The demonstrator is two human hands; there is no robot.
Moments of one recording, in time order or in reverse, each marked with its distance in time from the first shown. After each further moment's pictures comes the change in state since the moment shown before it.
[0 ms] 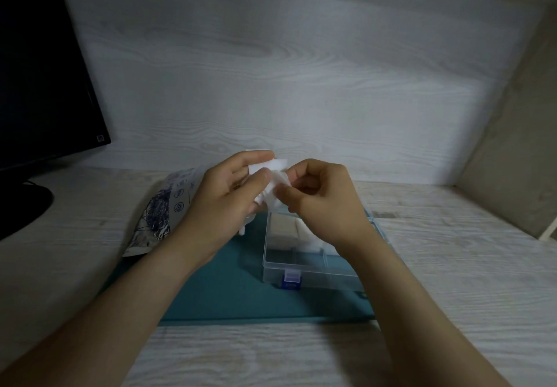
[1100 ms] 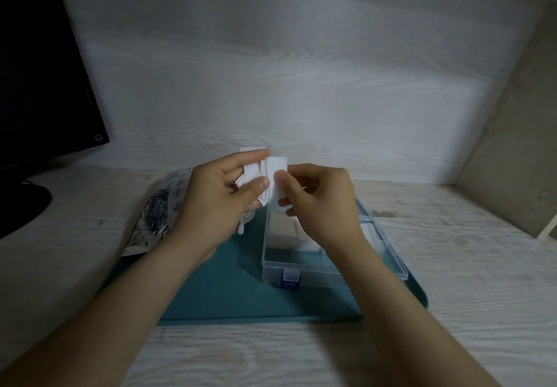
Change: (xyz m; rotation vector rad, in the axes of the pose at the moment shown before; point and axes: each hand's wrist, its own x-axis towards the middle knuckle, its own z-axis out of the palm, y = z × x) left_hand 0.000 -0.005 0.000 -0.084 0.046 0.056; right_hand 0.001 0.012 0.011 -0.060 0.160 -0.057
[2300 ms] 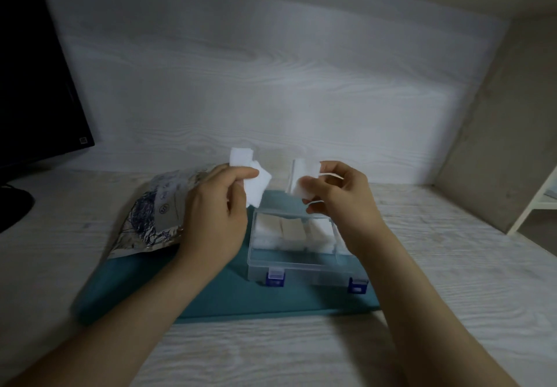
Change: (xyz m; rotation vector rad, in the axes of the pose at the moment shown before) left_hand -0.013 -0.013 0.015 0.643 0.211 0.391; right_hand 0.003 0.001 -0.053 0.300 0.024 0.293
